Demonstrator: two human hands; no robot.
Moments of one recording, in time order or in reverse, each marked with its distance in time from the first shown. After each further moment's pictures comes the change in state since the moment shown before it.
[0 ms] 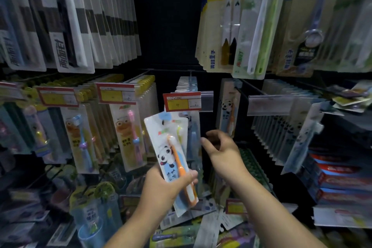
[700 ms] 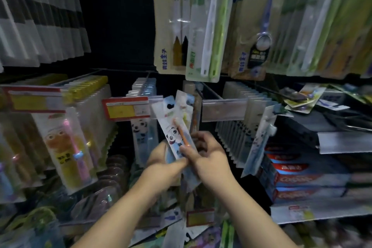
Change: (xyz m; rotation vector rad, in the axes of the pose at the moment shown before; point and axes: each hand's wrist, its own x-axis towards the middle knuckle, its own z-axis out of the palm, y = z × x) left_hand 0.065 0.003 0.090 0.303 -0.194 0.061; right_hand 0.001 0.008 -0.059 0.096 0.033 0.014
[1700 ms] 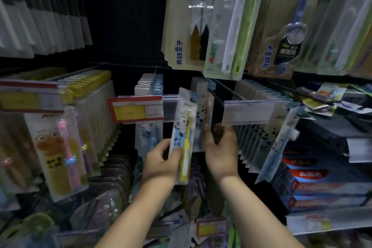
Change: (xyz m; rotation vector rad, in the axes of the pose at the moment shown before) left_hand 0.026 -0.018 -0.003 -0.143 0.226 0.090; right_hand 0.050 0.020 0.019 -0.125 0.340 0.031
